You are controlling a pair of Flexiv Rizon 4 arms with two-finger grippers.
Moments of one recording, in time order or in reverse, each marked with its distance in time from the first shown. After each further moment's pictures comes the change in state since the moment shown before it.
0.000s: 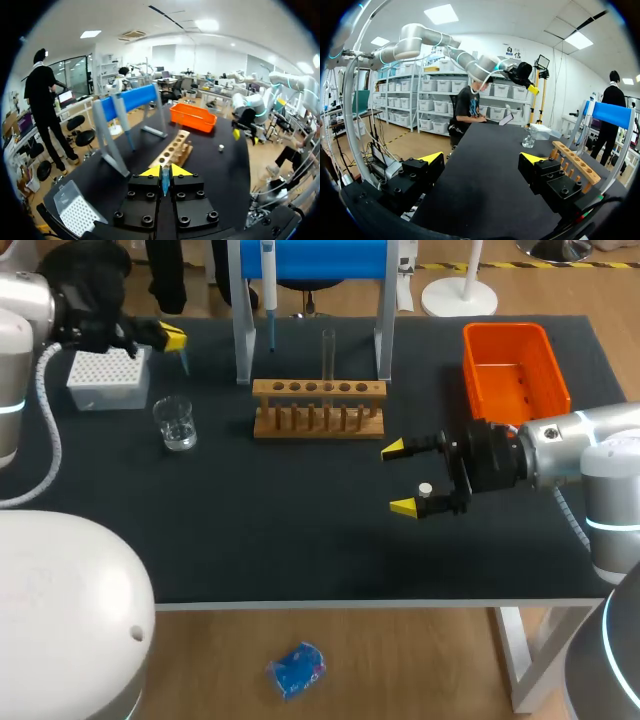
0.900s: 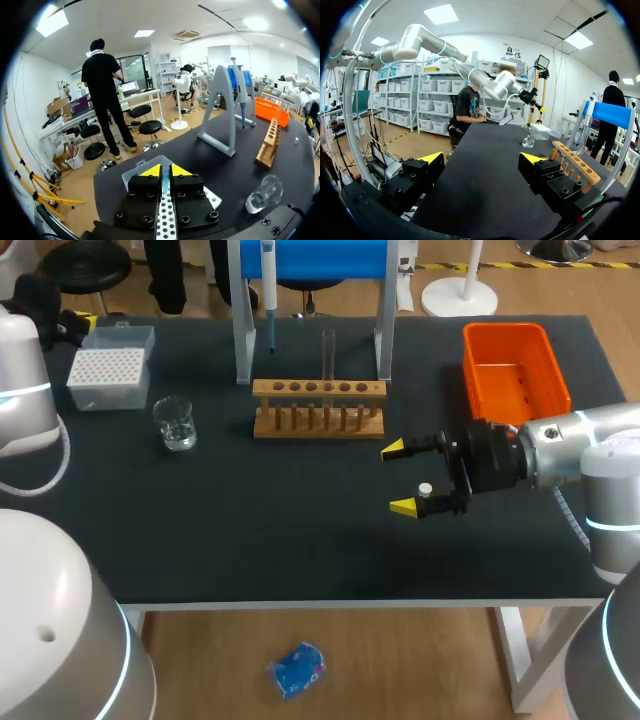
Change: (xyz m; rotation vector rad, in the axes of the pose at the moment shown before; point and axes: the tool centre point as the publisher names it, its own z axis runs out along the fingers) left arm -0.247 0.115 -0.040 0.034 -0.526 -0.125; right arm 0.000 0.000 0.000 0.000 0.000 0.000
